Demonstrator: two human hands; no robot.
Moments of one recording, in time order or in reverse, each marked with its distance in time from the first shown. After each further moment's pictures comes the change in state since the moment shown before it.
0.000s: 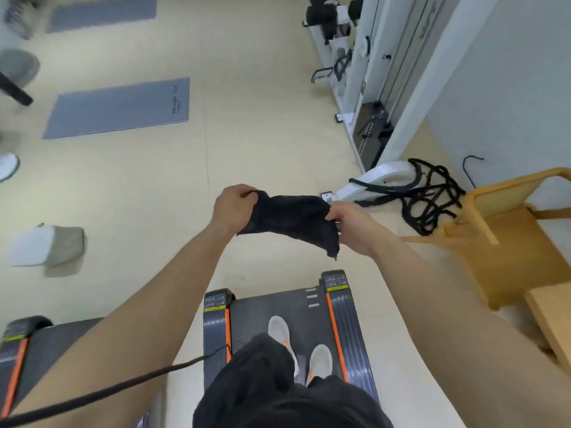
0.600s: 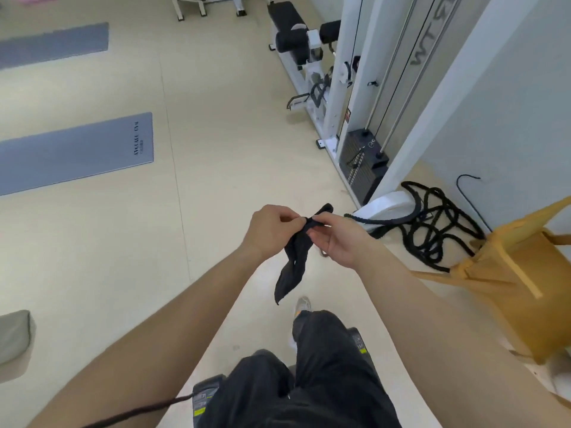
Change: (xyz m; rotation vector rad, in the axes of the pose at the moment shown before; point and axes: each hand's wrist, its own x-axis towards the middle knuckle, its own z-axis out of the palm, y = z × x) left_hand 0.269 0.058 0.054 0.040 -0.306 0.189; right_hand 0.269 -0.110 0.003 0.551 0.169 0.057
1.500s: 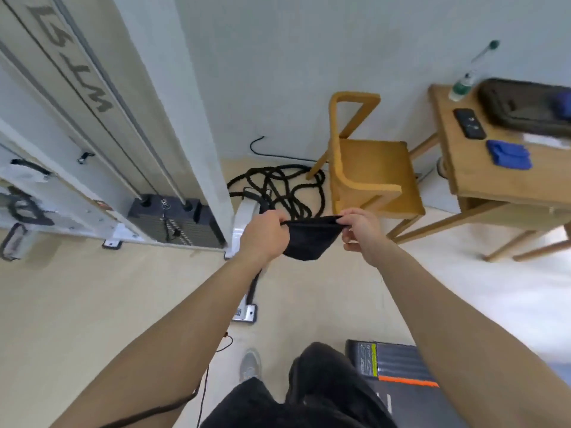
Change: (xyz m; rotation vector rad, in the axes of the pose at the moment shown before) left_hand 0.378 0.125 0.311 0.638 -0.775 0.789; right_hand 0.143 -0.131 -0.276 0.301 1.105 -0.310
